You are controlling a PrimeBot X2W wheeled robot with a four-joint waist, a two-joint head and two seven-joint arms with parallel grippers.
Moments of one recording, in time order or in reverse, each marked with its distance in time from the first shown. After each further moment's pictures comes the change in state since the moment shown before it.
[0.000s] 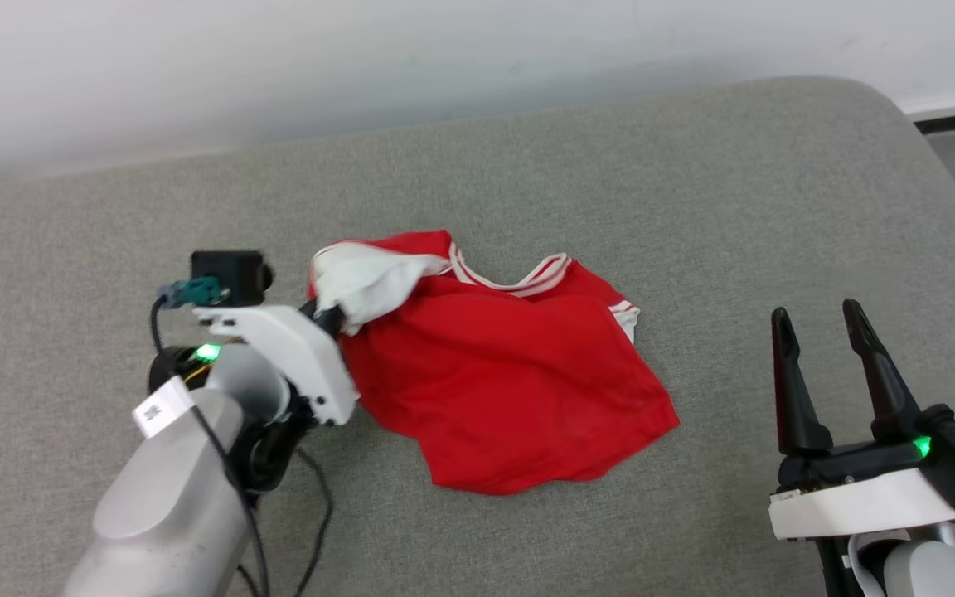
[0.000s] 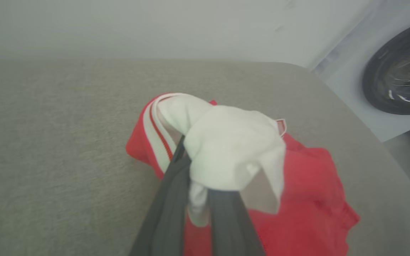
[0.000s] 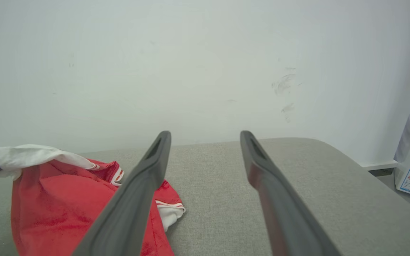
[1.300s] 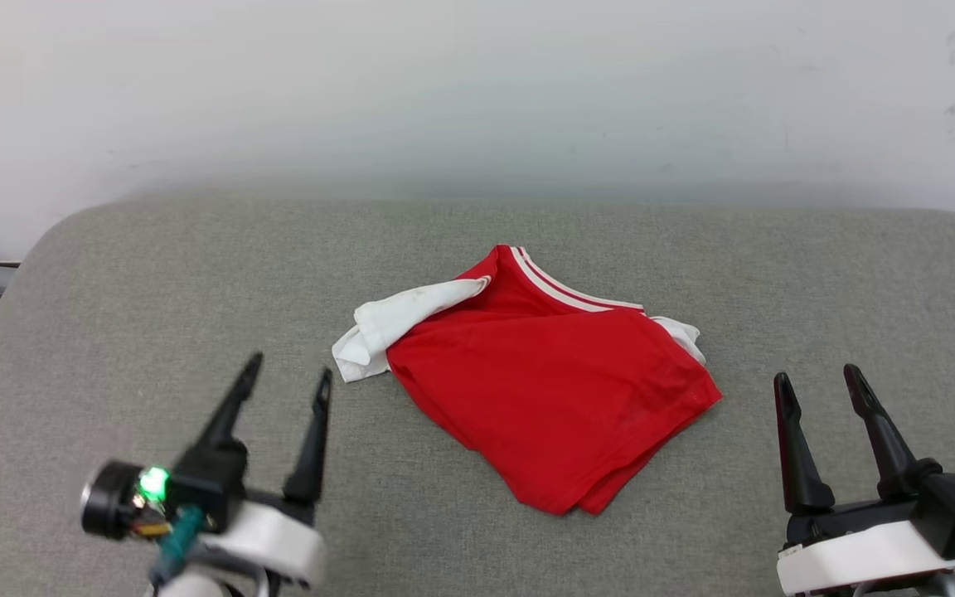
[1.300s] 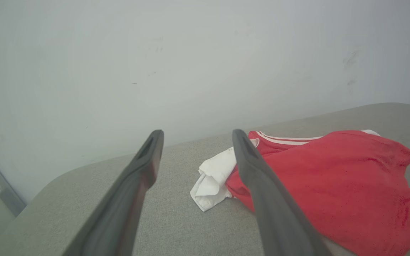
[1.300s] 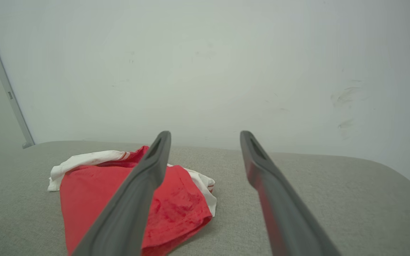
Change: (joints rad) left arm 0.435 0.038 0.185 -0.320 0.536 0.065 -0.374; right arm 0.094 0.000 -0.020 0.022 -0.061 0.000 0.000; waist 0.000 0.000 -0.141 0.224
